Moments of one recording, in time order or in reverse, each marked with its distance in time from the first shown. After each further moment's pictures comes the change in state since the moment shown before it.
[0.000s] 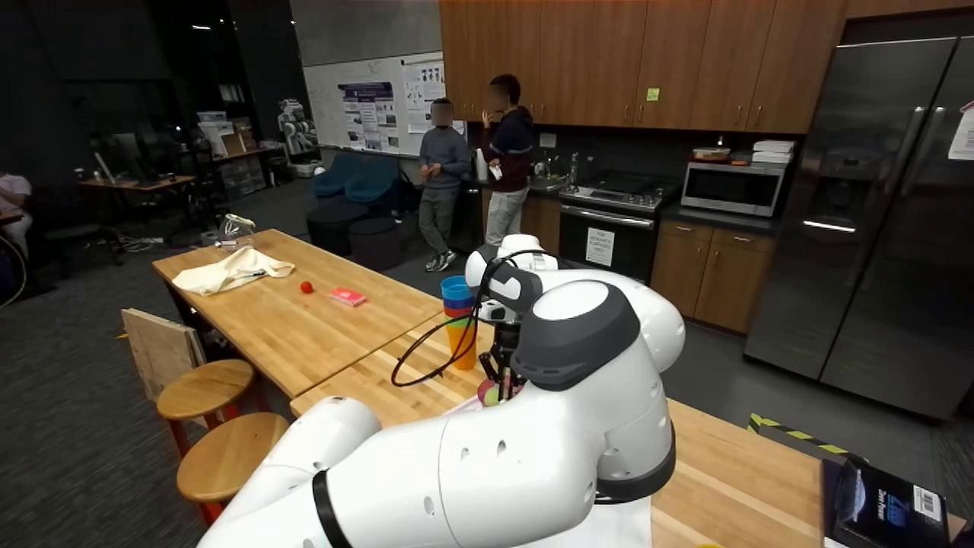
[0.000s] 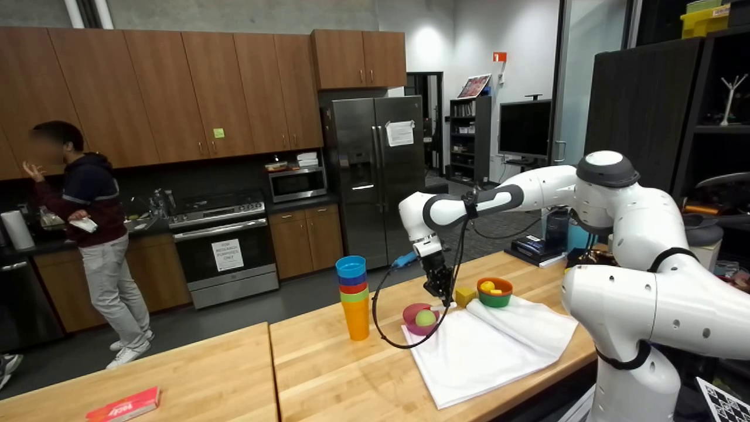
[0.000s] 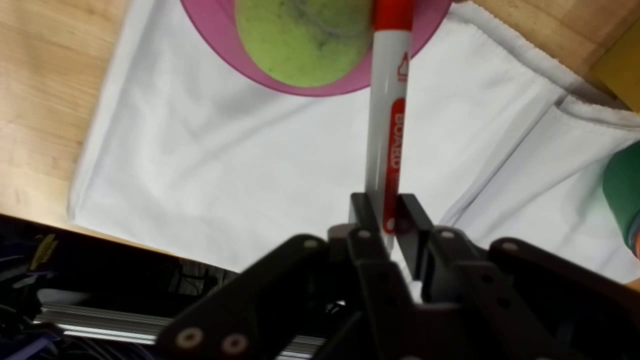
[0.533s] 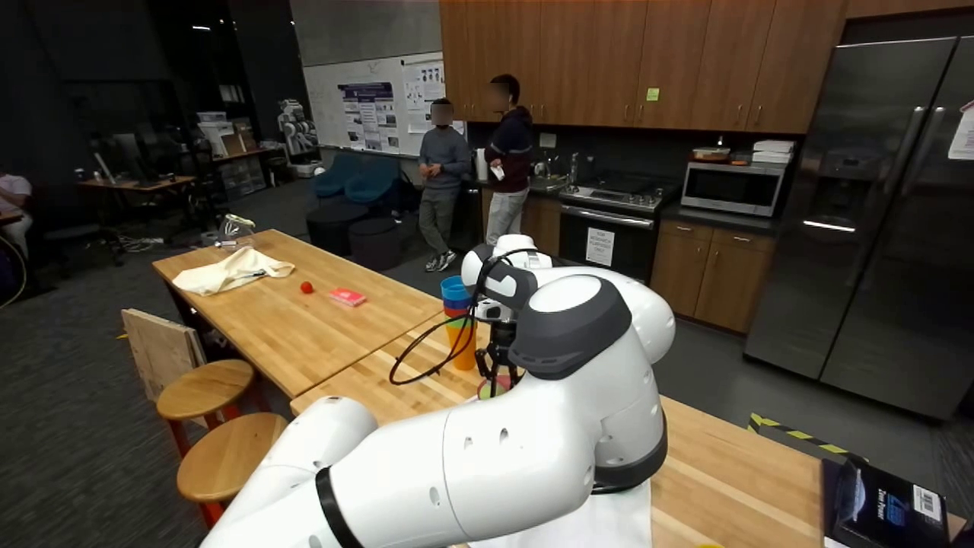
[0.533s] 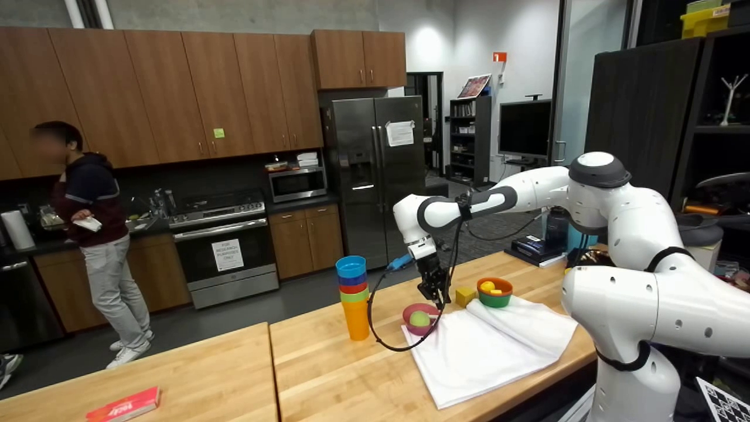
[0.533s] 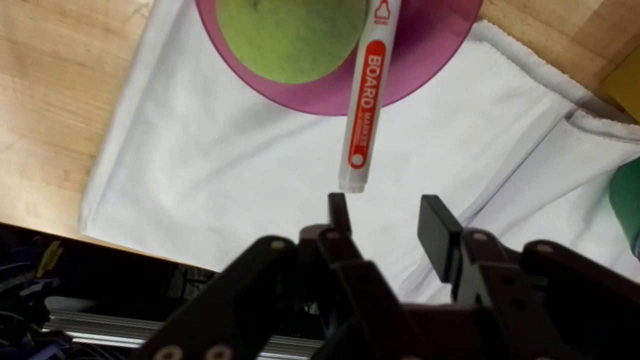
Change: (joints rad) arm 0.050 0.000 -0.018 0.030 0.000 -0.002 0.018
